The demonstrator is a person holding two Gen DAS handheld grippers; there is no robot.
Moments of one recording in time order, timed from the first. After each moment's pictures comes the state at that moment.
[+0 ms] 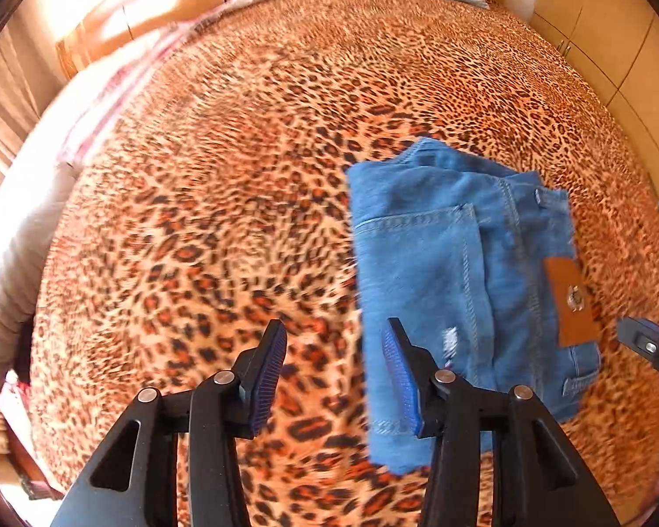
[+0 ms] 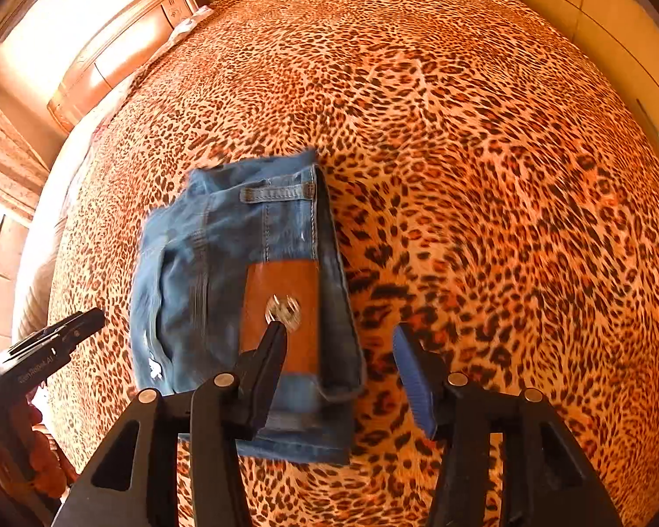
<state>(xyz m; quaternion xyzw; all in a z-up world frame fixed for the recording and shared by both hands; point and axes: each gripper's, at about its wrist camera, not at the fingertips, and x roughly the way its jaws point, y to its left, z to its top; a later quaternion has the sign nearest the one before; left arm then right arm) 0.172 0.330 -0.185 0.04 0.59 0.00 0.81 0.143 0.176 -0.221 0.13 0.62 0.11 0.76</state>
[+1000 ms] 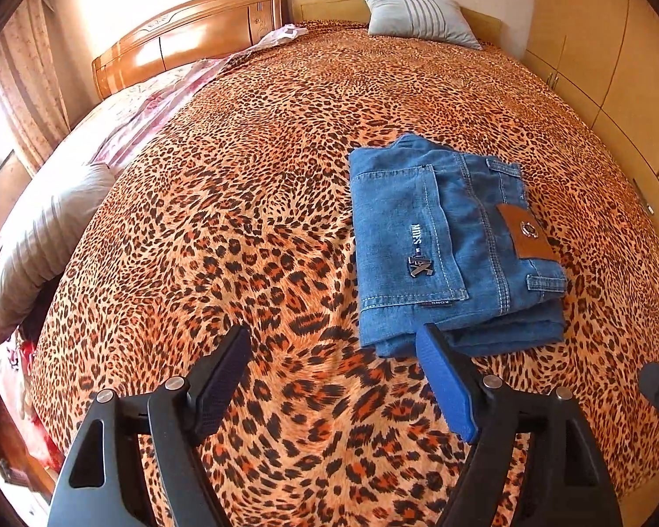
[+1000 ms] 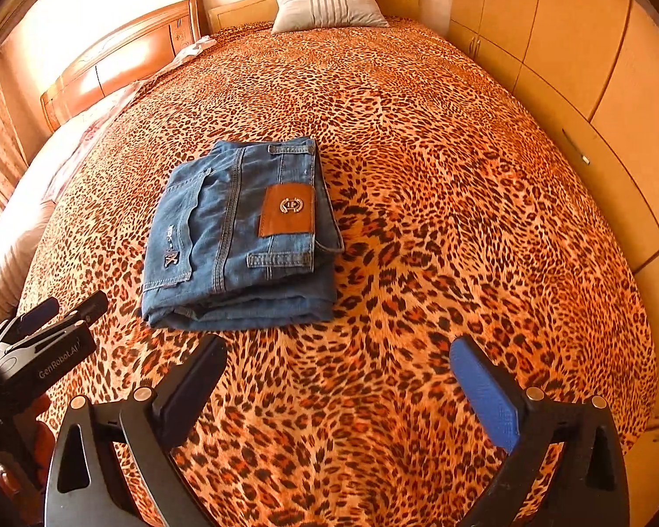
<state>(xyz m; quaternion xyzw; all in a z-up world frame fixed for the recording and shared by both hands) 0.001 0.337 -0.116 0.03 0.52 0.01 0.86 0.005 0.149 -0.166 0.06 0.55 0.04 0.83</state>
